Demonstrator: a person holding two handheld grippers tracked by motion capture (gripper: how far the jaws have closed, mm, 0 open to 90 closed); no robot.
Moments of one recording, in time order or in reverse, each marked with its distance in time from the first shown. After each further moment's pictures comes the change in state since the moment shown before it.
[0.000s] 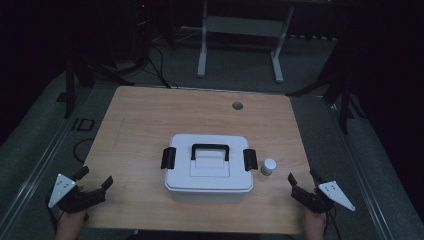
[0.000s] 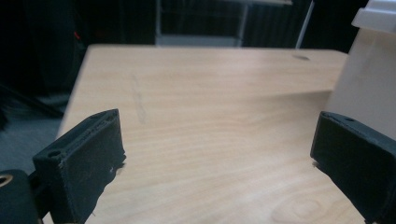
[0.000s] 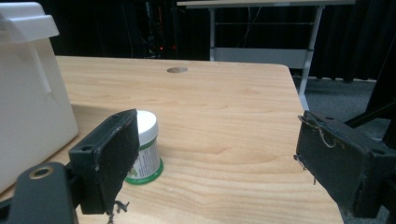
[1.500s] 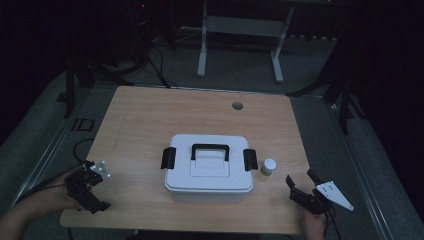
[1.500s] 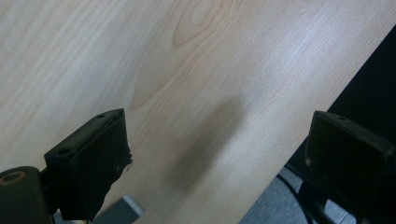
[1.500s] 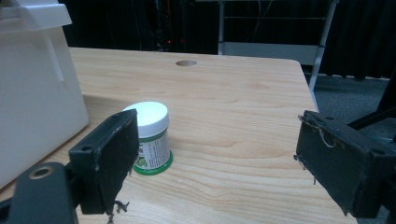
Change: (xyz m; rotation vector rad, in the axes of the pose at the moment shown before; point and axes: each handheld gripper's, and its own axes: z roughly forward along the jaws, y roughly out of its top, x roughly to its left) left arm -0.032 0.090 0.031 1.106 -0.395 0.495; right arm 0.003 -0.002 0.000 0.026 0.037 -0.017
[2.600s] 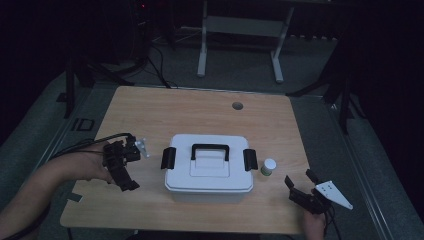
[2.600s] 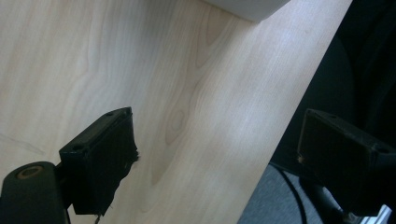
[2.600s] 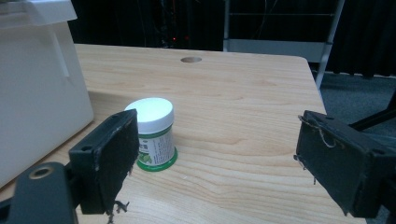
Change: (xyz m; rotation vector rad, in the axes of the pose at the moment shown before) left arm -0.040 0.128 -0.063 0.087 0.018 0.259; right arm 0.000 -0.001 0.002 0.013 0.023 -0.001
